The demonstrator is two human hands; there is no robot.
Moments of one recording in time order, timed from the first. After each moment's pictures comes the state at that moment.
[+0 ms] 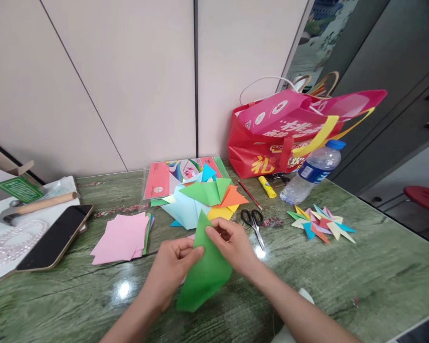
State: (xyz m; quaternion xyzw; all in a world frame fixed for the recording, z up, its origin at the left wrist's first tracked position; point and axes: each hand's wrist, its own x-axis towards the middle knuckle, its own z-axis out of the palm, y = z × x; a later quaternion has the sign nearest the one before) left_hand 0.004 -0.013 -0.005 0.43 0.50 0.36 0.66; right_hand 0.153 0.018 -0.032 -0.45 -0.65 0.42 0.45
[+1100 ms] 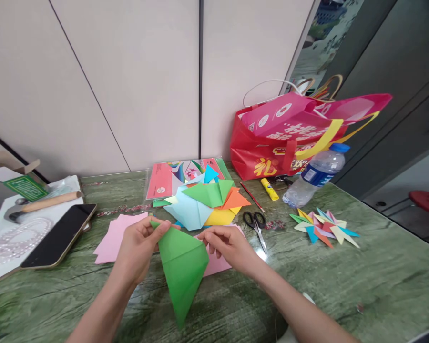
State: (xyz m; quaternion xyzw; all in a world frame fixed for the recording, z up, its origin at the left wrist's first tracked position) left_hand -0.041 0.011 0.007 0.42 0.55 0.50 0.53; right_hand 0.153 0.021 -0.035 -0.41 -0.65 0.52 0.38
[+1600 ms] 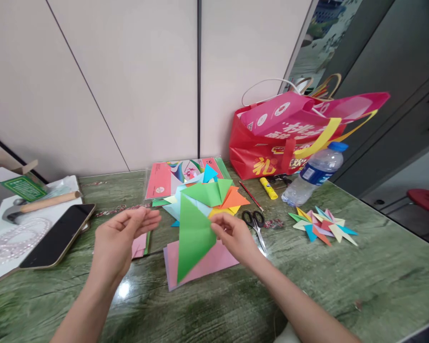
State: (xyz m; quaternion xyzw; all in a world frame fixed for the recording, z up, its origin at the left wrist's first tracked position) left_hand -0.059 0.017 0.014 0.39 0.56 0.60 0.42; right_hand 0.161 0.034 -0.049 -0.46 -0.62 0.43 0.47
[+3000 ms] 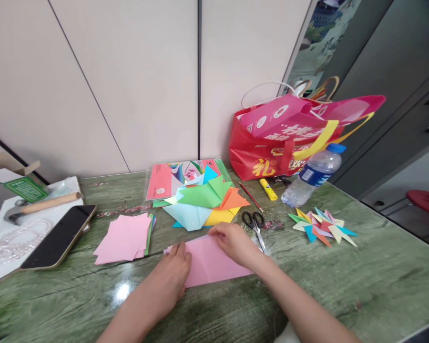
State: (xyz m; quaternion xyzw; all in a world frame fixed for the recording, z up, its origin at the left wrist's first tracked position) left_hand -0.016 -0.017 -0.005 0.82 0.53 -0.06 0.21; right_hand 0.173 0.039 -0.056 -0.50 -0.77 0.29 0.26
